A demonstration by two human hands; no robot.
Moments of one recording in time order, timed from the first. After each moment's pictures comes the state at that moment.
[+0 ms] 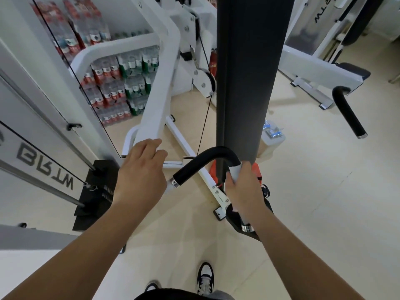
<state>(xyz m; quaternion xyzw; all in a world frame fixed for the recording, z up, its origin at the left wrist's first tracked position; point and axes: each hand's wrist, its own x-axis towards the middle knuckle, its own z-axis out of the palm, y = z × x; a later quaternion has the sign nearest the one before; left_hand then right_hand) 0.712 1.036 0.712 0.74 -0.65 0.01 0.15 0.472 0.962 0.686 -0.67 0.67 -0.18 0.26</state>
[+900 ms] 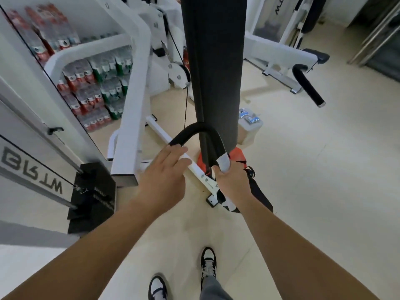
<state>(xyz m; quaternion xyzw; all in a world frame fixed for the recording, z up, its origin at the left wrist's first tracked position) 0.651 1.085 0.701 0.59 -0.76 -0.01 0.27 0.449 1.019 0.661 -0.57 0.73 -0.21 0.33</state>
